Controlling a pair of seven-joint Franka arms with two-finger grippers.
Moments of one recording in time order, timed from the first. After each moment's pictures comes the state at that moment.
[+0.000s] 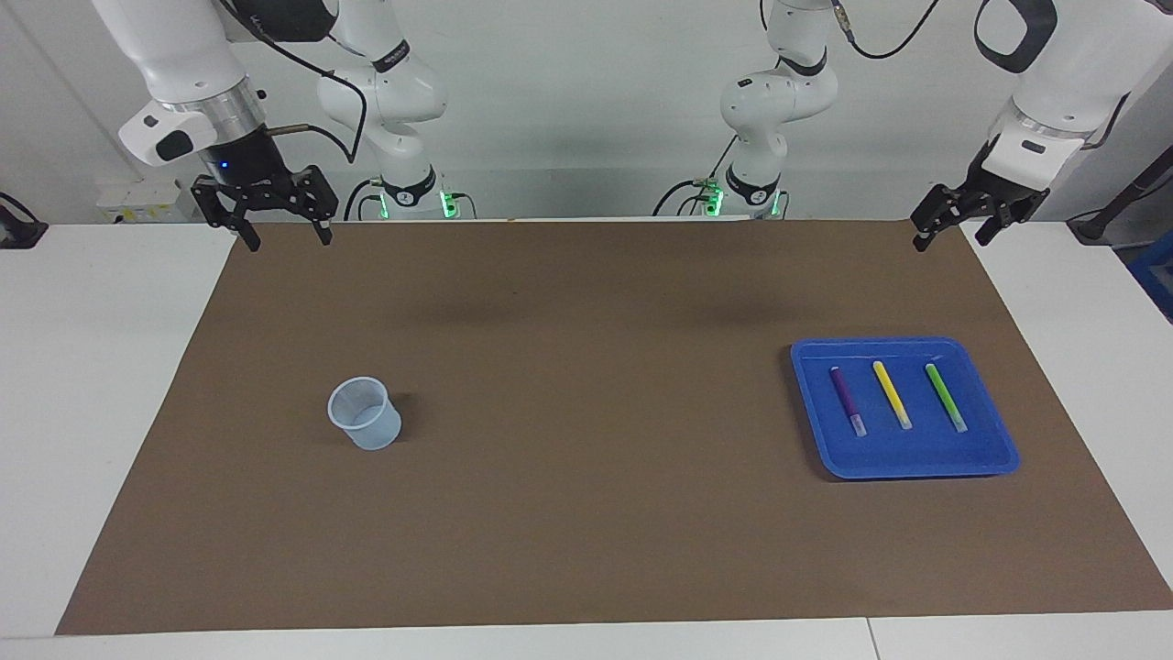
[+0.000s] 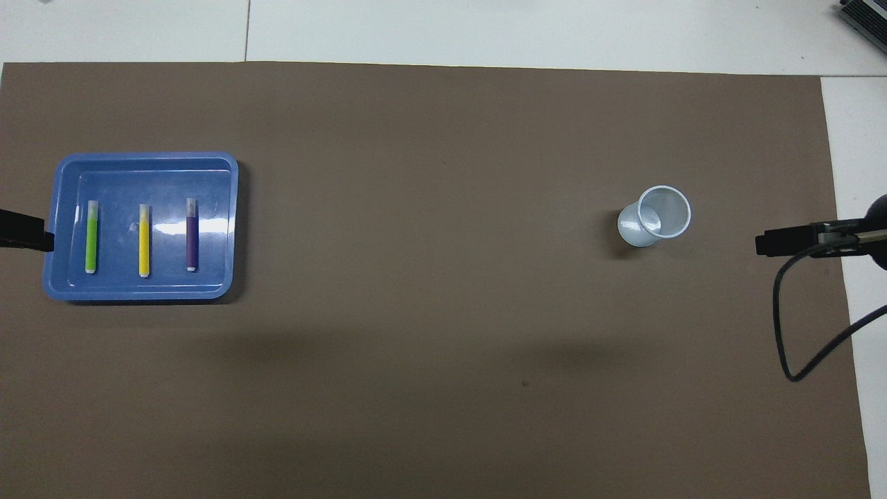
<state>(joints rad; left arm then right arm) 0.25 -0.07 -0.17 -1.67 0.00 1.60 0.06 0.02 -0.15 -0.04 -1.76 0.05 1.69 -0.06</state>
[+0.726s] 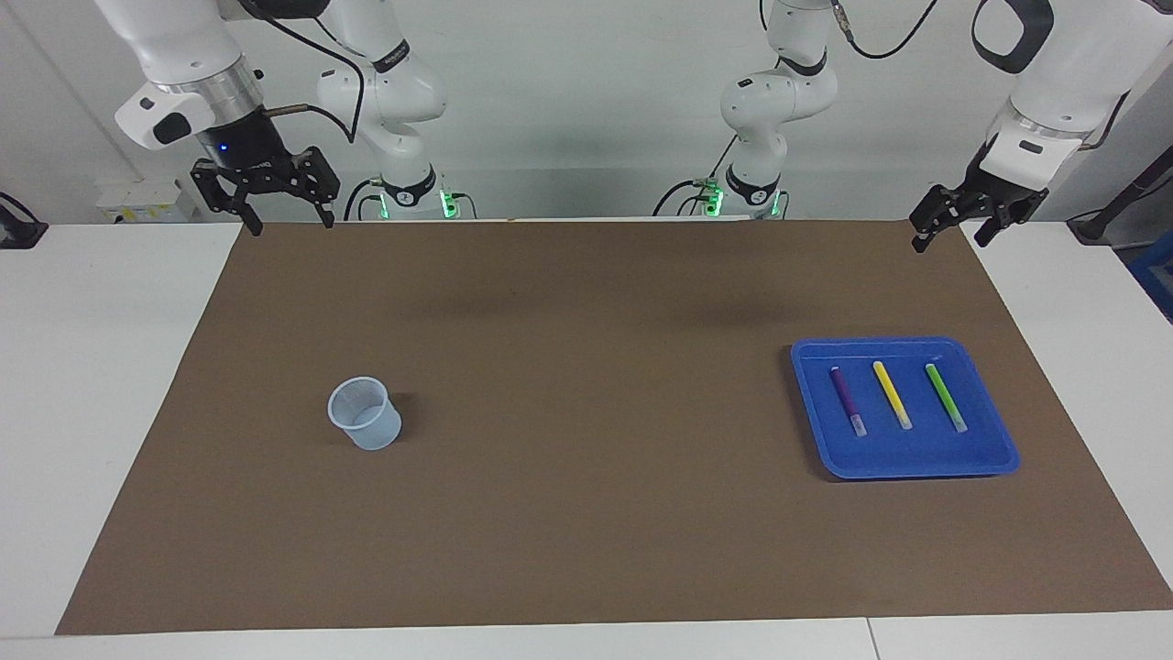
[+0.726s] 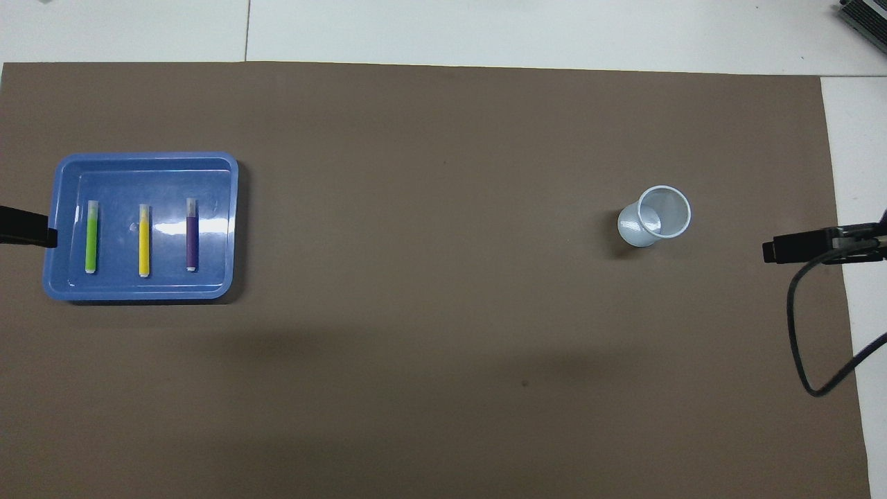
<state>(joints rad) 0.25 -0.07 -0.18 -1.68 0.00 1.65 0.06 0.02 -0.14 -0.04 -1.70 0.06 1.61 -0.06</state>
